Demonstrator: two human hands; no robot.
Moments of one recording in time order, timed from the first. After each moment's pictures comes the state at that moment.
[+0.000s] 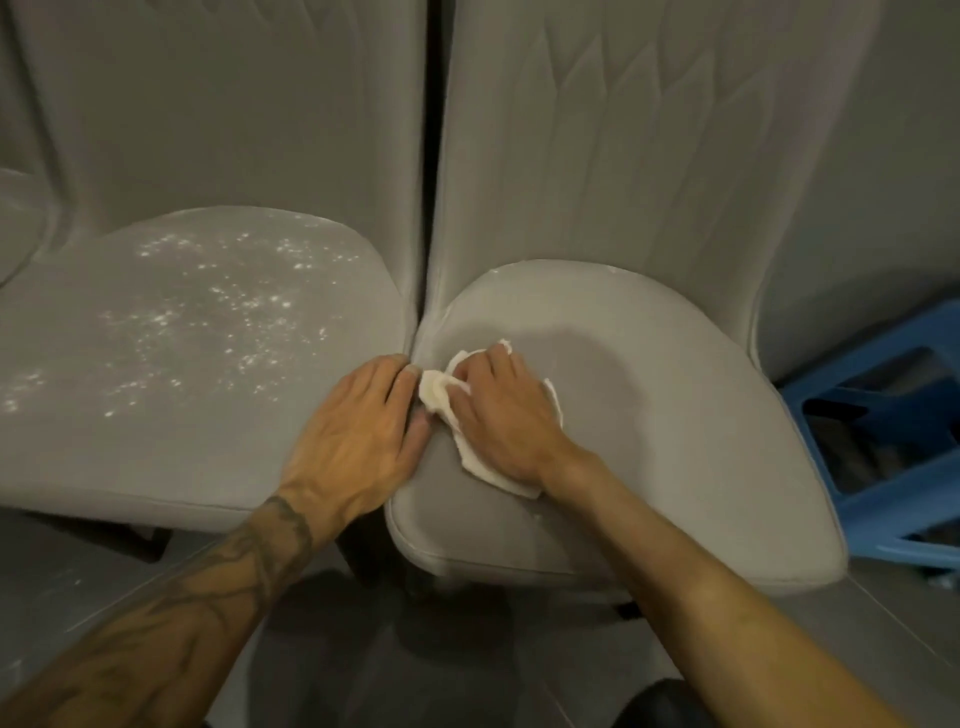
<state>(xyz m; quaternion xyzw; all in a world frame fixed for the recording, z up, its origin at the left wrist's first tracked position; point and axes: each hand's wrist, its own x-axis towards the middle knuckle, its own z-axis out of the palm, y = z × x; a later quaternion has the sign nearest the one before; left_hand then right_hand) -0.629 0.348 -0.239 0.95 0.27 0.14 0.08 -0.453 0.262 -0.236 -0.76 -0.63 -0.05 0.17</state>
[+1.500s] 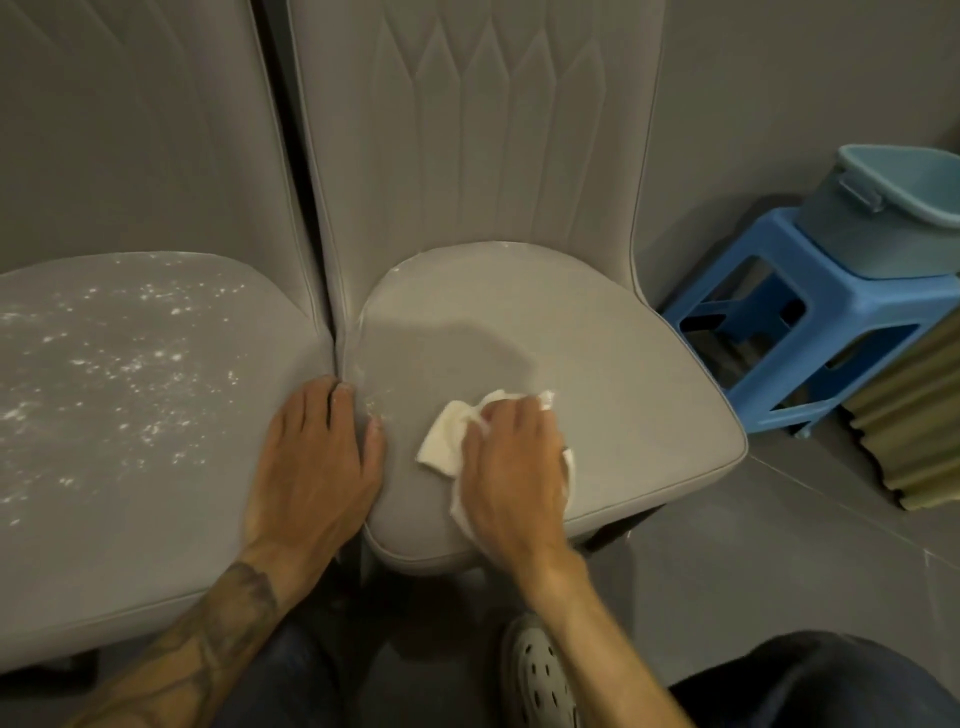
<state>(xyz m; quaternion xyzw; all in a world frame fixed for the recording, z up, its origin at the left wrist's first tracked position) -0.621 0.353 -0.250 0.95 0.28 0.17 0.04 -0.523 0.195 -0.226 -0.94 -0.29 -0.09 0.16</state>
